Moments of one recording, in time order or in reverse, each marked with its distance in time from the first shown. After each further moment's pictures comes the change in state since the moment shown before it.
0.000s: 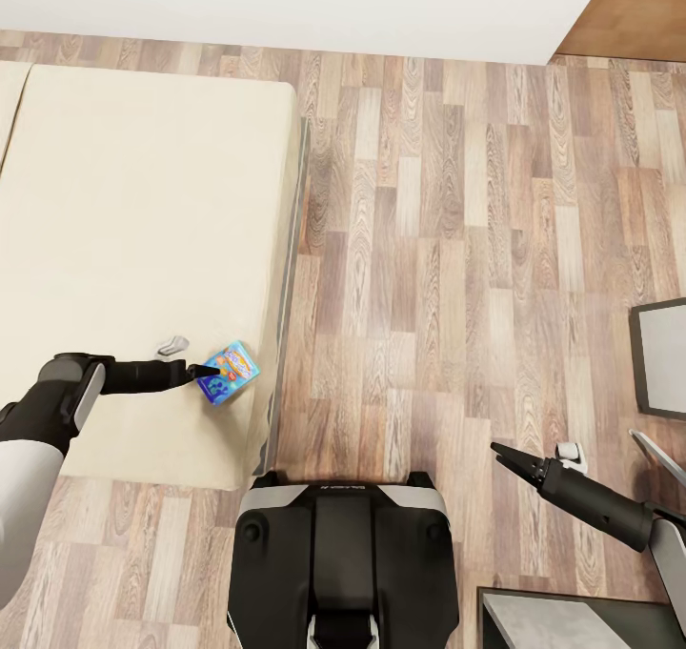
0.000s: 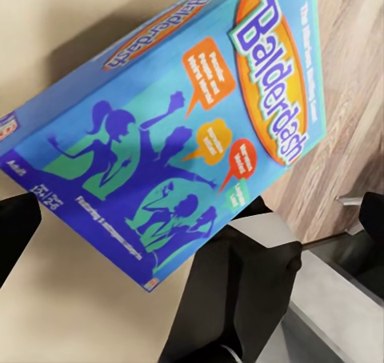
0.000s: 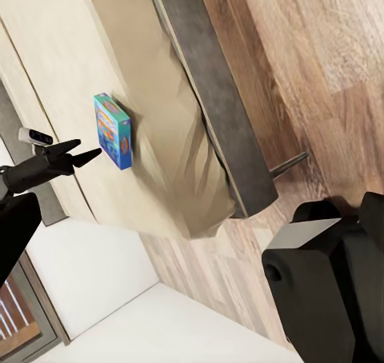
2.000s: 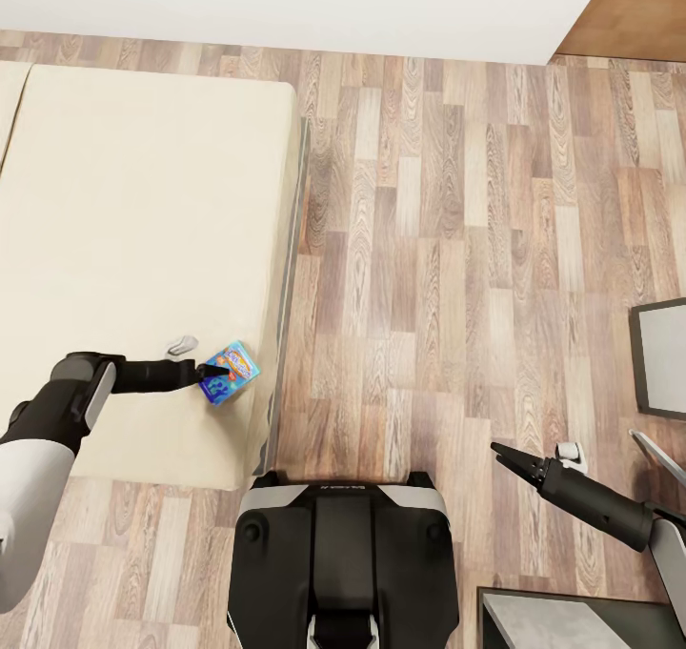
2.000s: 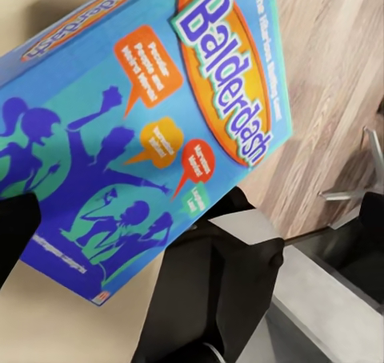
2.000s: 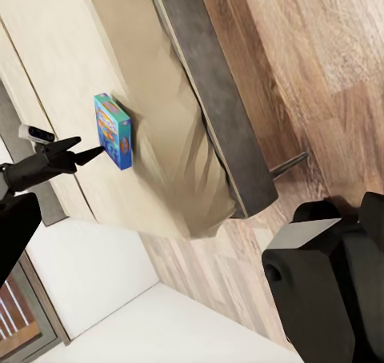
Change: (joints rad) left arm 0.000 -0.030 -0.002 -0.010 0.003 0.024 -0.006; right arm 0.000 0.000 0.000 0.000 0.000 0.000 0.000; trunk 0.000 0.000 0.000
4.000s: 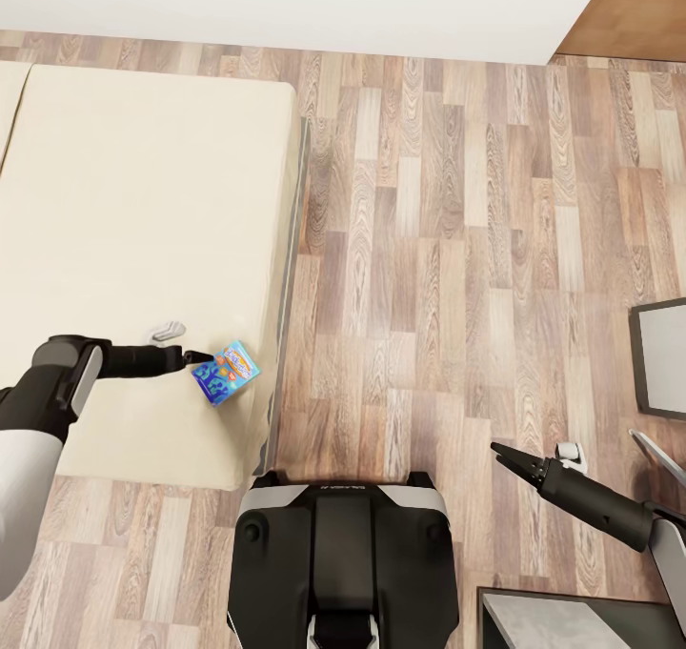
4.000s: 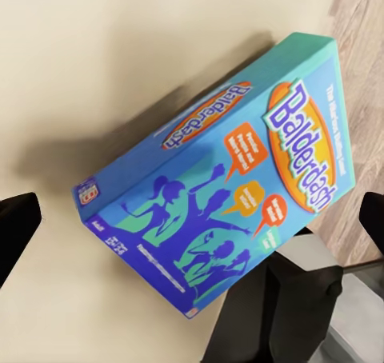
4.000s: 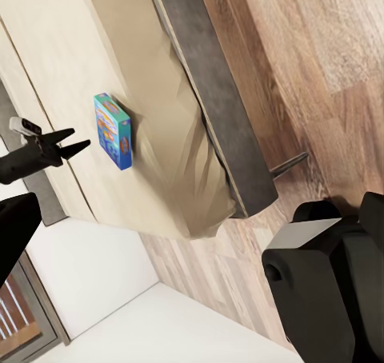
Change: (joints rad) left arm -0.028 0.026 0.005 -0.070 -0.005 0.041 0.143; right arm 0.000 0.000 0.000 0.000 0.000 0.000 0.000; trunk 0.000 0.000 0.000
